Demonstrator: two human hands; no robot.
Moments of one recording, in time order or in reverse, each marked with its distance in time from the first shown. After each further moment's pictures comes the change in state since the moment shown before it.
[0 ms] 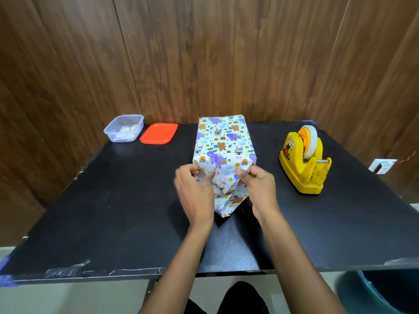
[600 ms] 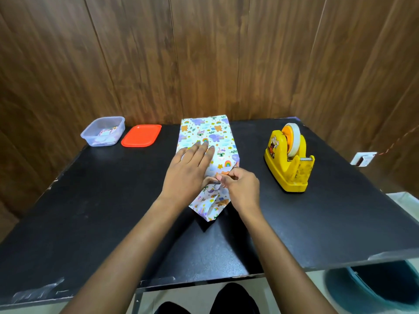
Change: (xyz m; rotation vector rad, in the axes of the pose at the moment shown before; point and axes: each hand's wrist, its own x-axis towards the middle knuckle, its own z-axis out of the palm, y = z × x) left_hand 0.060 -0.011 0.017 0.852 -0.295 1.165; right_hand 0.008 0.001 -0.002 -0.528 0.094 -0.083
